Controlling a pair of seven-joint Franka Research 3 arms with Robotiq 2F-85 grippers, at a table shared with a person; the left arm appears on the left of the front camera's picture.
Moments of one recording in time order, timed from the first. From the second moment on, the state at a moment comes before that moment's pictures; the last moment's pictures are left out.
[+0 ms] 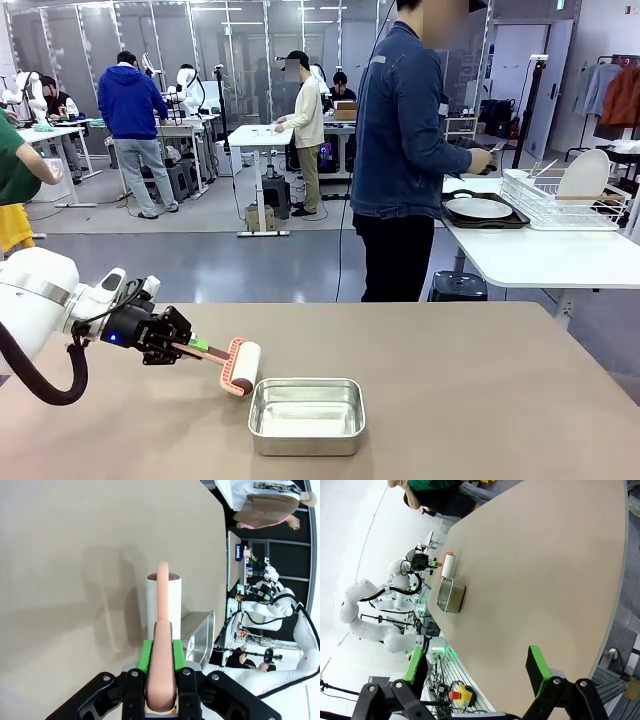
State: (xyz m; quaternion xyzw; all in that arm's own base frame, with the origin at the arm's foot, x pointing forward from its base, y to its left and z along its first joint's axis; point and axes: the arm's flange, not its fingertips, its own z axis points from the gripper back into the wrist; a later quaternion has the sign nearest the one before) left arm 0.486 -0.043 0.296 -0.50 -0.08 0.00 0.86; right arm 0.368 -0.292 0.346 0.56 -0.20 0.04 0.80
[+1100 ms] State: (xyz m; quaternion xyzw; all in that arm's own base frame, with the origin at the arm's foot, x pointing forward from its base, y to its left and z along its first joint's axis) left arm 0.486 0.096 0.291 -0.47 -0.09 0.03 0.88; right arm 0.368 -0.292 0.346 0.56 -0.20 0.04 0.80
